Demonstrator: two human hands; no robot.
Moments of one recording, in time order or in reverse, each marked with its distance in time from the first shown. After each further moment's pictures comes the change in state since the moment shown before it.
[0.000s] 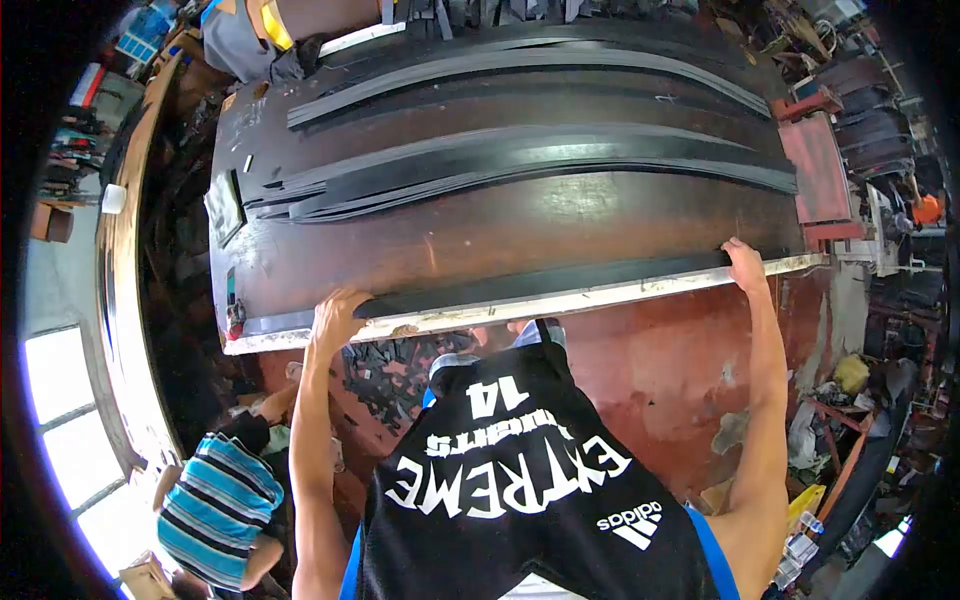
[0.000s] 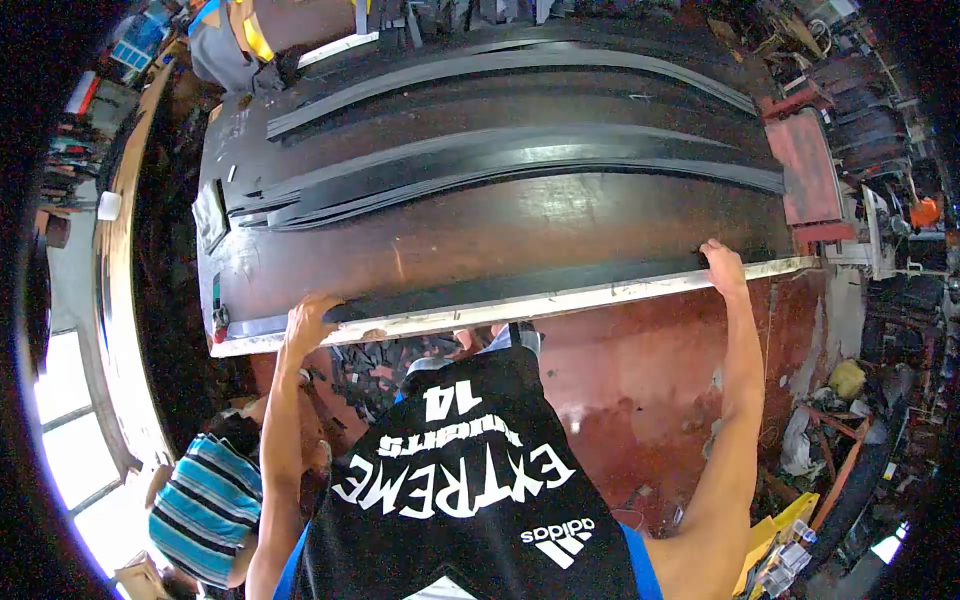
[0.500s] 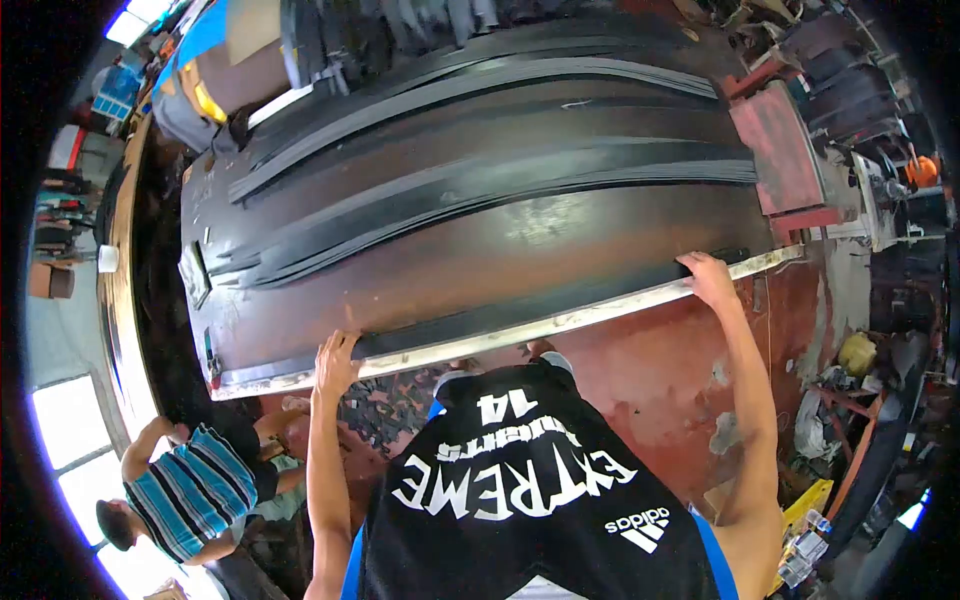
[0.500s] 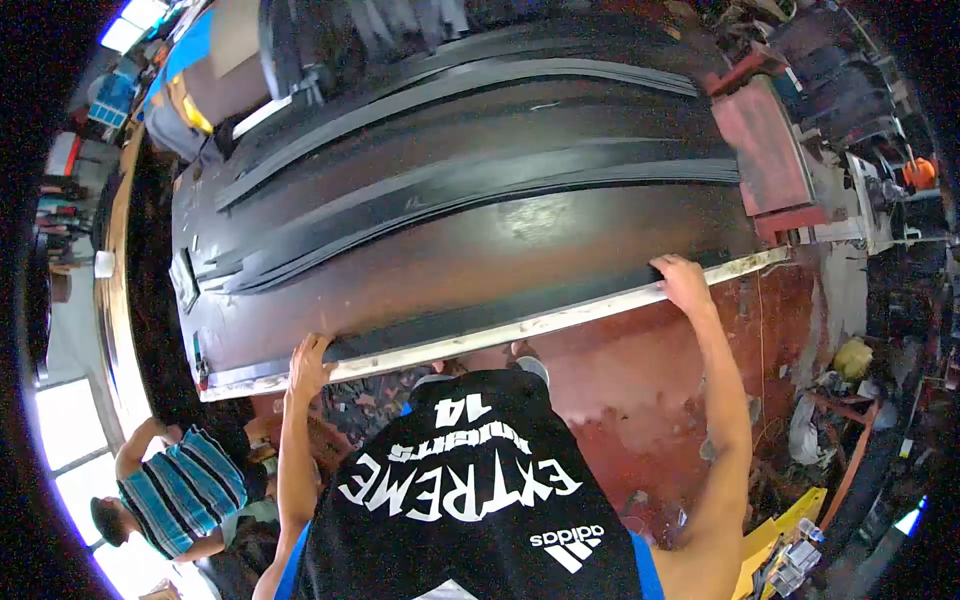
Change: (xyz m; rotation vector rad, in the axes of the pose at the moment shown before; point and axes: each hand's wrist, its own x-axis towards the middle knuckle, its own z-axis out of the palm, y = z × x) left_hand 0.057 0.131 0.043 0.176 -0.066 -0.157; right_hand -0.015 0.068 0.012 0.183 0.148 -0.113
